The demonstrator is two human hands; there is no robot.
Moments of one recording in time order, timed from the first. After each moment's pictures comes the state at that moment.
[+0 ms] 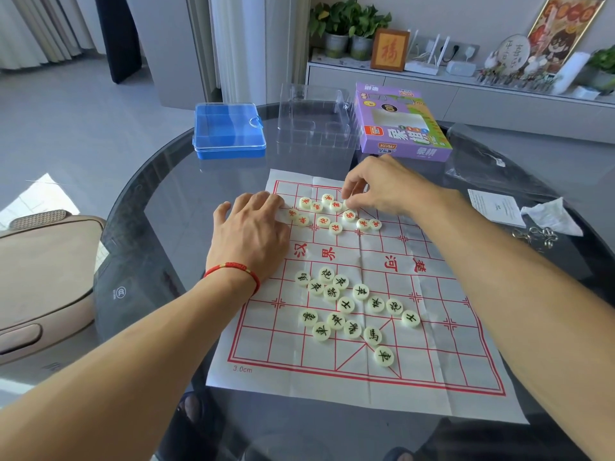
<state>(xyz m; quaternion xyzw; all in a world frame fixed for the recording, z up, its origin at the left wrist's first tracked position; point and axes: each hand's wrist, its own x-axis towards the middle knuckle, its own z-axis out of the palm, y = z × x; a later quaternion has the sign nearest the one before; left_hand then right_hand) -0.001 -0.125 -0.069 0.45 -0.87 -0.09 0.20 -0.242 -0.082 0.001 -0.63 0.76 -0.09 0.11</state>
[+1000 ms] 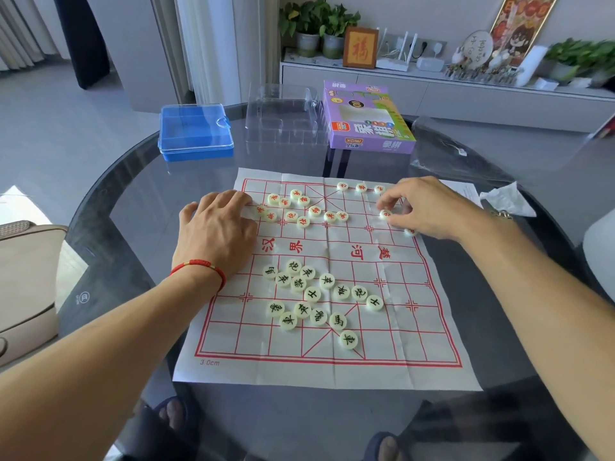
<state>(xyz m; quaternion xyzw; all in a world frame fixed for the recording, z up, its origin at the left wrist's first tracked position) -0.001 -0.126 -0.068 0.45 -0.87 -0.08 0.19 -0.300 0.020 -0.004 -0.58 0.80 -0.09 0.09</state>
